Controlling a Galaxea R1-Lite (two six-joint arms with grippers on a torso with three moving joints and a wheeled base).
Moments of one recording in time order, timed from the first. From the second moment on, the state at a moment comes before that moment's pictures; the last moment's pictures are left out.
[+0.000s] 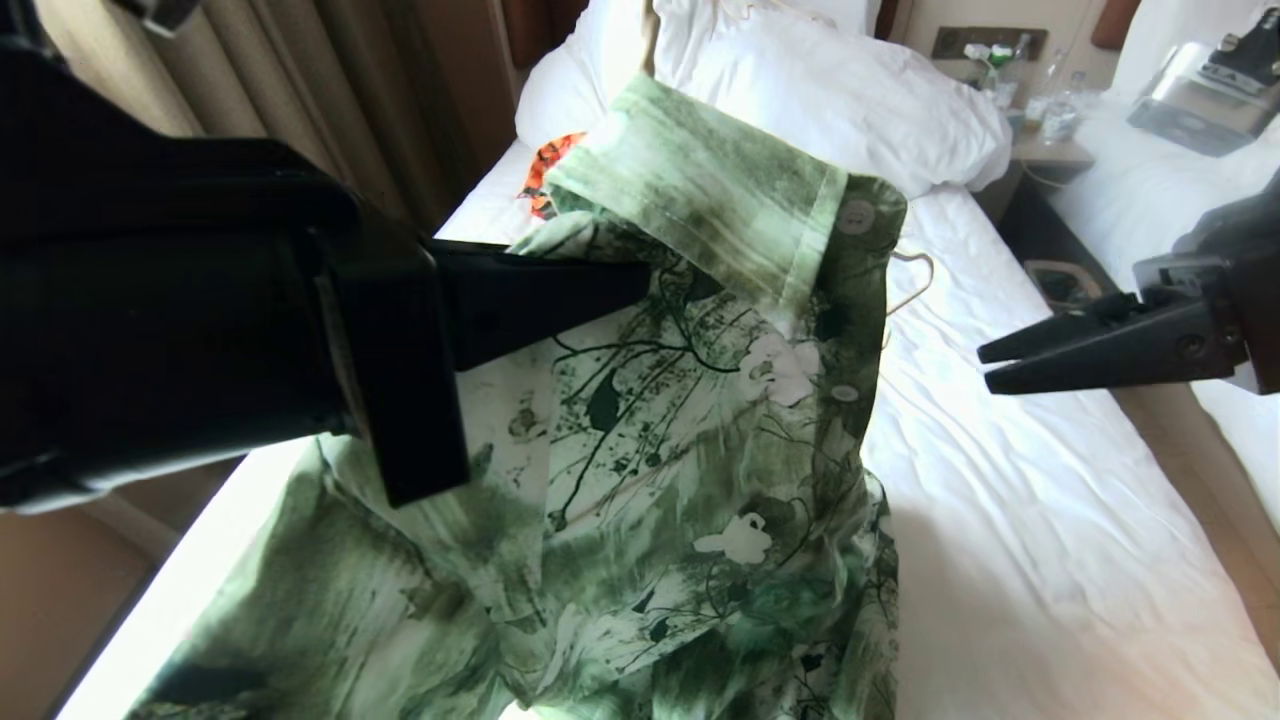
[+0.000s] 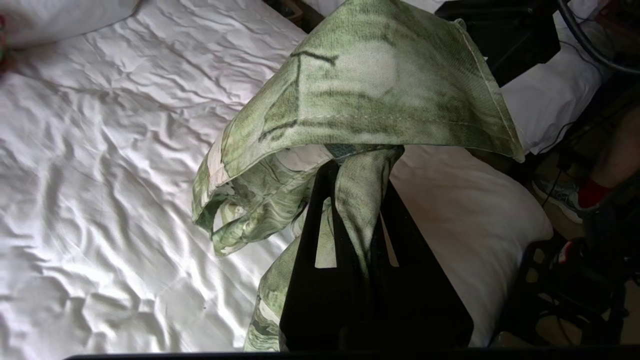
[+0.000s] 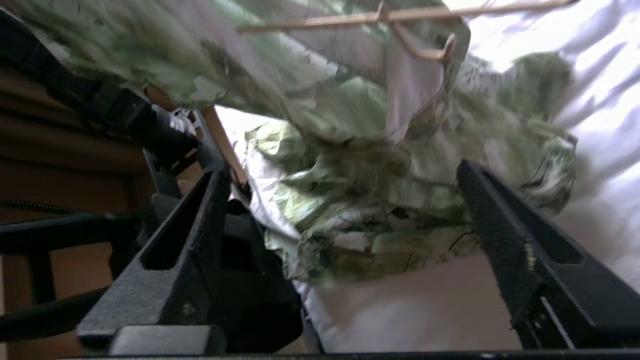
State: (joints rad) left arm -1.04 1.27 -1.18 -0.01 0.11 0.06; right arm 0.28 1.51 -1.65 0.82 0.77 -0.20
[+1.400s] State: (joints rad) left arm -1.07 1.22 -1.23 0.00 0.11 0.01; right arm 0.49 1.79 -1.32 0.01 0.54 0.62
